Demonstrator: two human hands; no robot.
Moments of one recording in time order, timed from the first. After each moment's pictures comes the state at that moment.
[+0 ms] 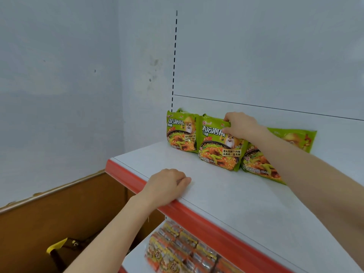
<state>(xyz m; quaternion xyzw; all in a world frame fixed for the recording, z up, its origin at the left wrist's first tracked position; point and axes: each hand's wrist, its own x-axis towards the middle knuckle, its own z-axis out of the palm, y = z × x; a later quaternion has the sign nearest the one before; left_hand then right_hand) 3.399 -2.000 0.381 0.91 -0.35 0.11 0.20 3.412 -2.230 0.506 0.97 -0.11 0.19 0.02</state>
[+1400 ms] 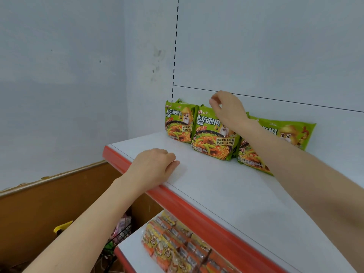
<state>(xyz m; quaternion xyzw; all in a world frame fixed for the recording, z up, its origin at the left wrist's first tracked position) 3.387 -1.996 0.392 0.88 -0.36 0.31 0.08 3.411 -2.217 0.502 0.92 0.05 0.38 -0.12</state>
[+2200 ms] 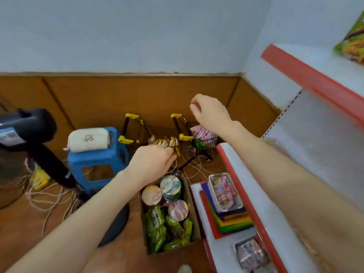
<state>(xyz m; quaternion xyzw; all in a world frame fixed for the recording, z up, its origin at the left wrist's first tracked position) 3.184 -1.720 0.210 0.99 -0.06 0.12 0.05 3.319 -1.848 0.279 0.93 0.32 0.08 -0.17</state>
